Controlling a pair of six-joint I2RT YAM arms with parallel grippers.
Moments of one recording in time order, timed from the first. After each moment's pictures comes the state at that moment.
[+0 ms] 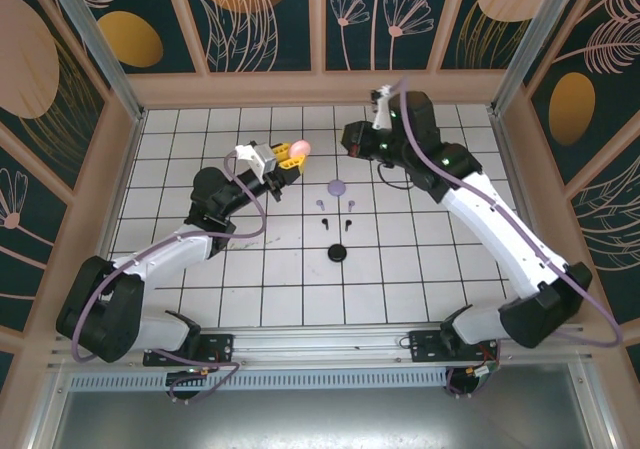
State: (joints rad) left arm -0.48 1.36 0.69 0.90 0.52 -0.06; right arm 0.58 1.36 1.44 -0.52 -0.18 0.65
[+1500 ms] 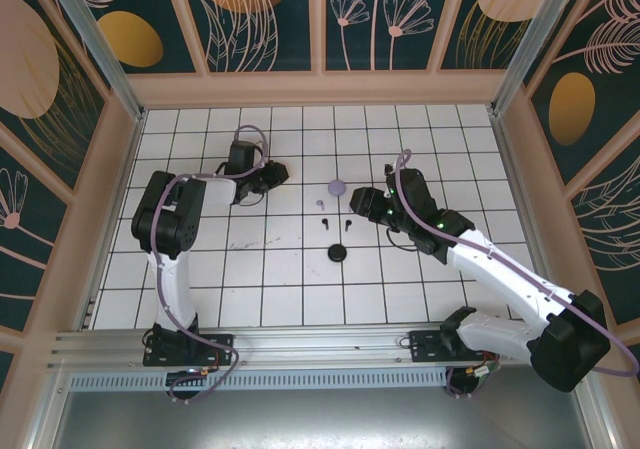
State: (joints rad) left arm -0.27 2.08 1.13 0.22 0.42 -0.69; right arm 0.66 1.11 0.83 -0.34 -0.02 0.78
